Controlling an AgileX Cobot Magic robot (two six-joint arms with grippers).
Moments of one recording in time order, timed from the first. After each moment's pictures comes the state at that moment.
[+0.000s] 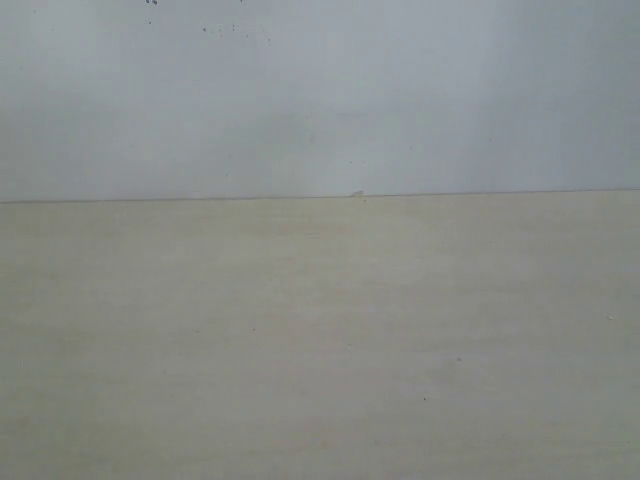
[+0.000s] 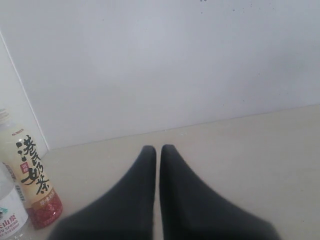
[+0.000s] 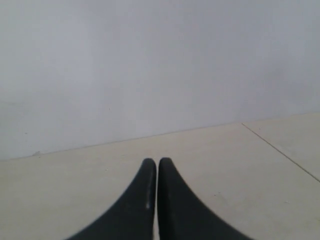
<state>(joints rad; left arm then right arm) 0.07 0.00 0.00 0.09 0.07 0.13 -0.14 0.01 0.00 -0.32 0.06 0.43</state>
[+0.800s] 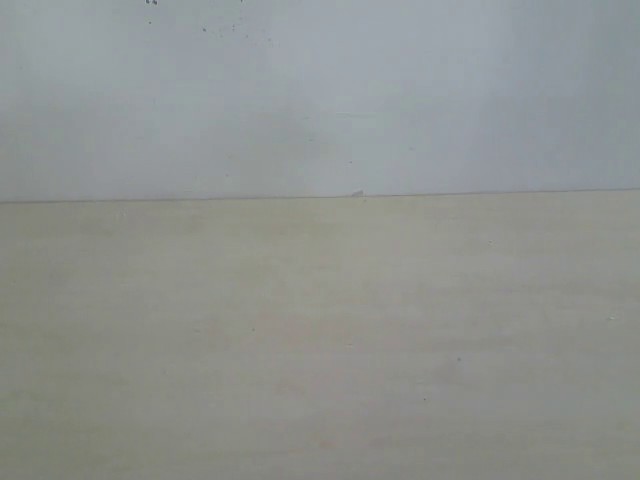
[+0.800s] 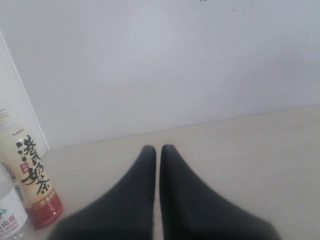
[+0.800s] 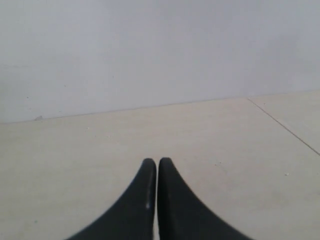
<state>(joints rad) 0.07 0.00 0.00 0.09 0.07 0.13 -0.14 0.01 0.00 0.12 0.16 -0.04</state>
